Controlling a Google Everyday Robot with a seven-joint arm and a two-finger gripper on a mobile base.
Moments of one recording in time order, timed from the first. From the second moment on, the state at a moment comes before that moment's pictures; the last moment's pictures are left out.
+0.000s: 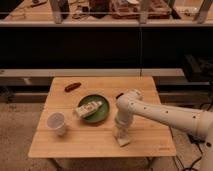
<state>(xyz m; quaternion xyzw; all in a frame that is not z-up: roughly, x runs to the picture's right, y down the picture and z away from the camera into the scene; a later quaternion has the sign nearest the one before) 0.071 0.238 0.819 -0.16 -0.37 -0.77 0.50</state>
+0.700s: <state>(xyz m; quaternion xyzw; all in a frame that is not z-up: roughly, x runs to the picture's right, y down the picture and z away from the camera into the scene) 0.121 0.227 0.812 -0.19 -0.33 -0.75 0.54</state>
